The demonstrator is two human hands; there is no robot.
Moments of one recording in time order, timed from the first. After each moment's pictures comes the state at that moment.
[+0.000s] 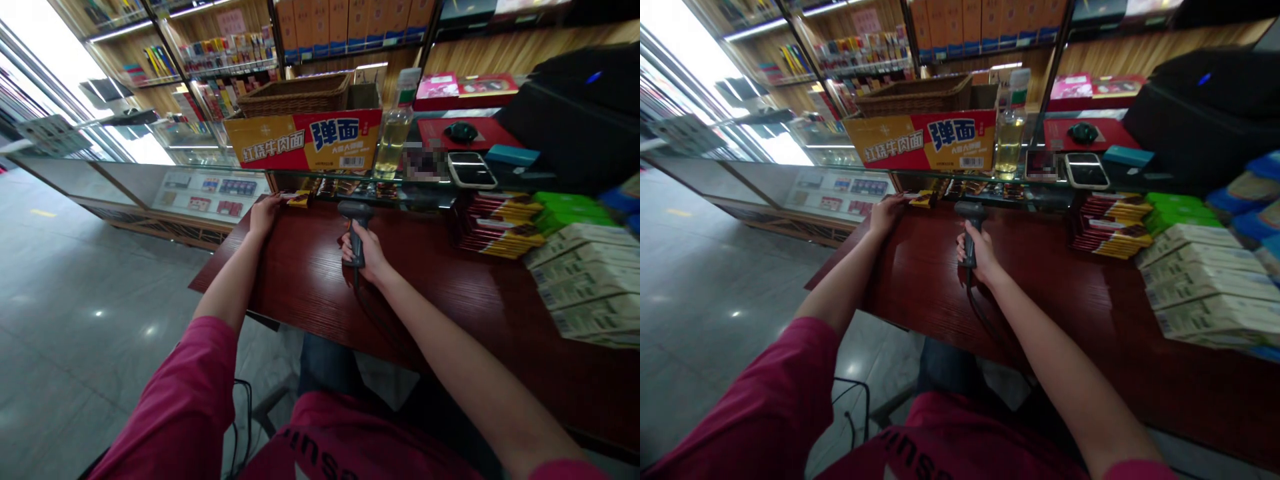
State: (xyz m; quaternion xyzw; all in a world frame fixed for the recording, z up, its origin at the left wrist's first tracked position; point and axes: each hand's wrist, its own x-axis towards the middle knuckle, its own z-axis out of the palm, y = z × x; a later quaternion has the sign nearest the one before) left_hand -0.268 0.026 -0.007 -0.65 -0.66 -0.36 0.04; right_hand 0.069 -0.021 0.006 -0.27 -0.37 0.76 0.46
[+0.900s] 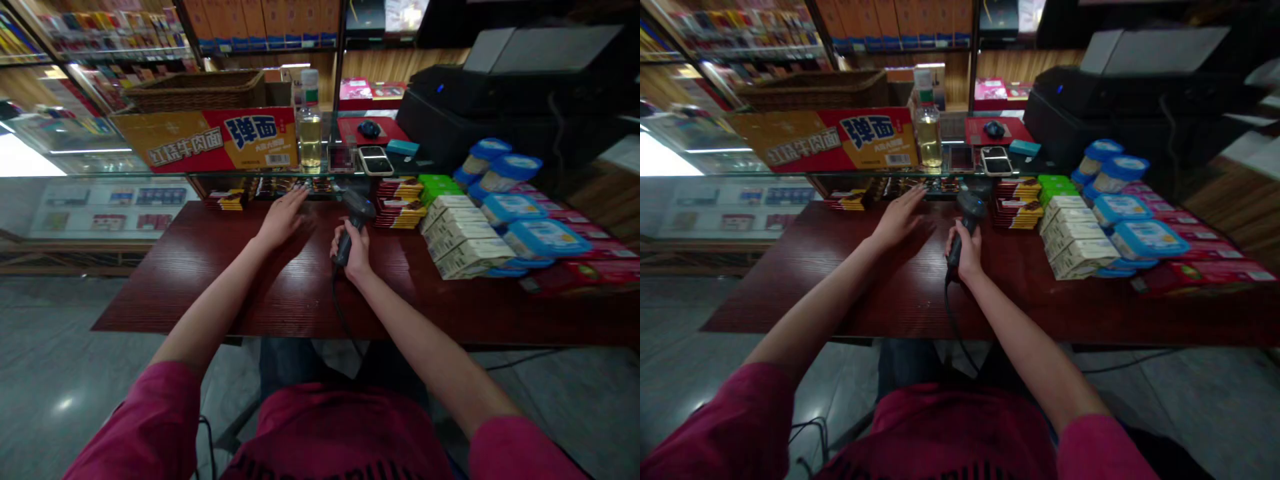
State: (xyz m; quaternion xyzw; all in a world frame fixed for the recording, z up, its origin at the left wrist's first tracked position) left_hand -0.050 0.045 0.009 -0.86 -0.43 -0.27 0.01; right_hand 0.166 -0.038 -0.002 -0.31 -0.33 0.59 0.66
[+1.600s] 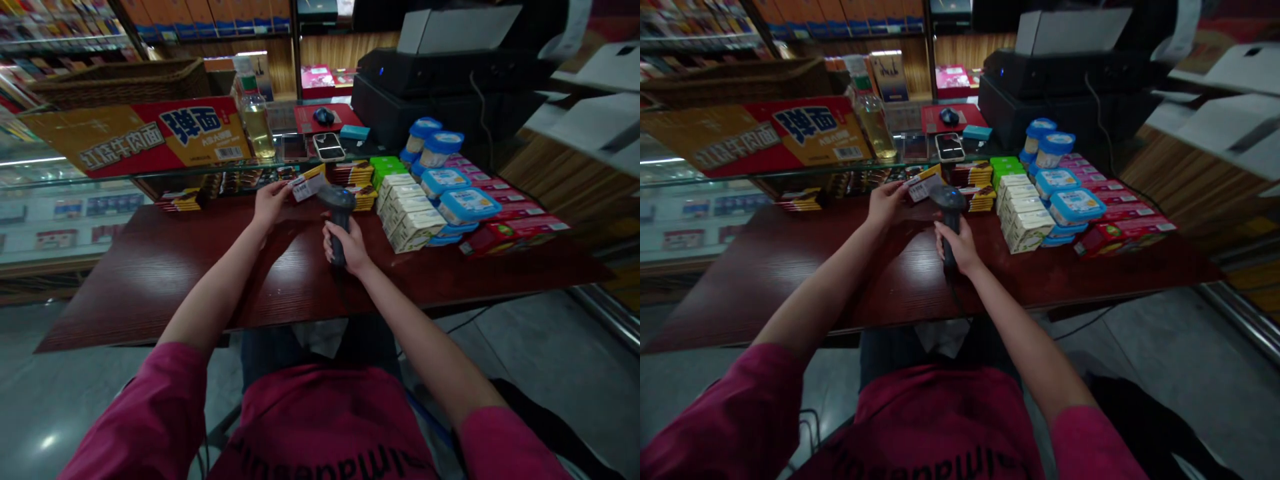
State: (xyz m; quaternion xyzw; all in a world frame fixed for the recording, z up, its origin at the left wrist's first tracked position) left_hand 0.059 0.071 0.002 -0.61 -0.47 -0.55 -0.32; right_hand 0.257 -0.077 0.008 -0.31 -0.41 0.62 0.59
